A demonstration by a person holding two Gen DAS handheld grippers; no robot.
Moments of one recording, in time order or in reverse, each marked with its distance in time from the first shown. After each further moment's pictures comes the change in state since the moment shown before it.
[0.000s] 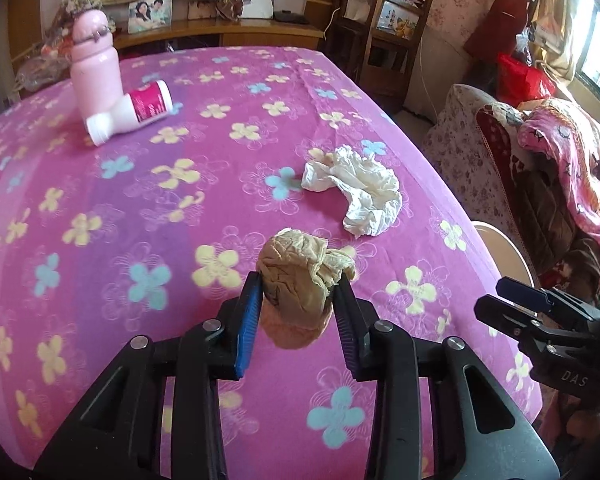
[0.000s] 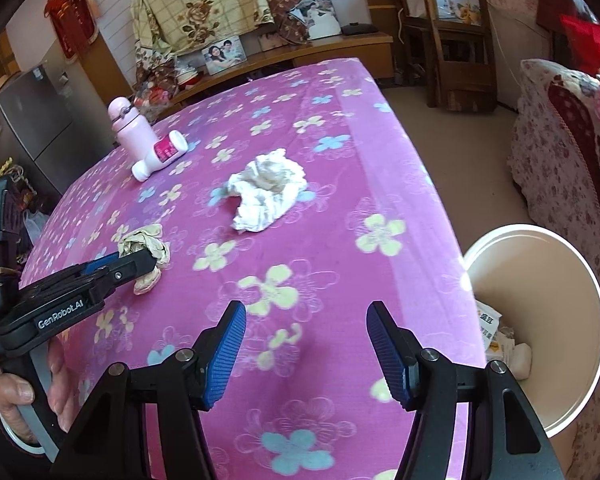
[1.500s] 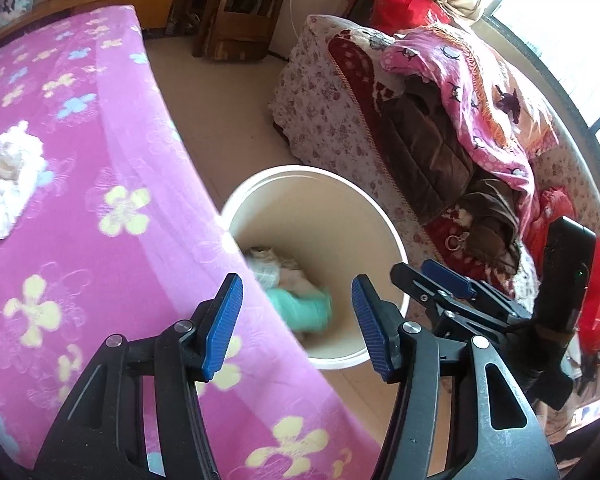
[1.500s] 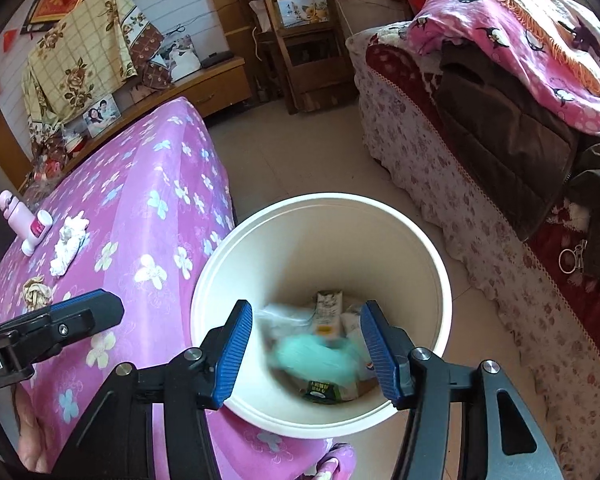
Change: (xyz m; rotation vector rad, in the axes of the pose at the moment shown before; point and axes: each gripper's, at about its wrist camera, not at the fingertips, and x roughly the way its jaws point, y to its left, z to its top) left arm 0.064 -0.224 -0.004 0.144 0.179 -0.384; right arm -0.074 -0.203 -0.051 0.274 -0.094 -0.283
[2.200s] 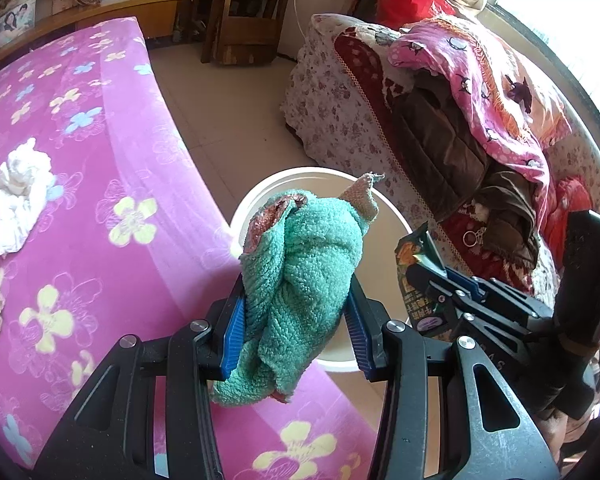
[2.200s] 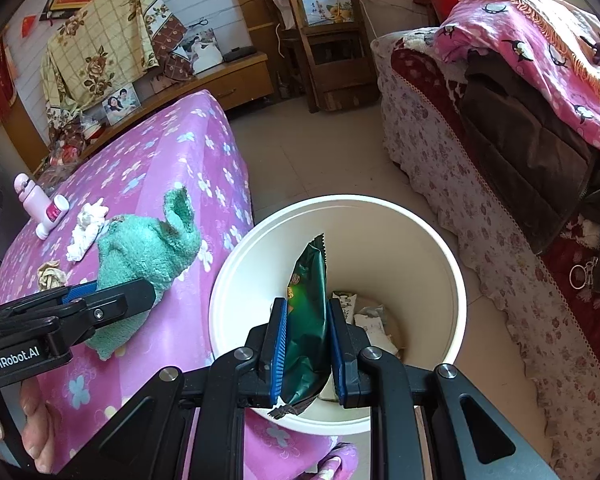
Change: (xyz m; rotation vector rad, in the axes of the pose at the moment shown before) left arm 0.007 -0.011 0.005 0.029 0.003 0.059; right arm -0.002 0.007 0.001 -0.053 0.004 0.047
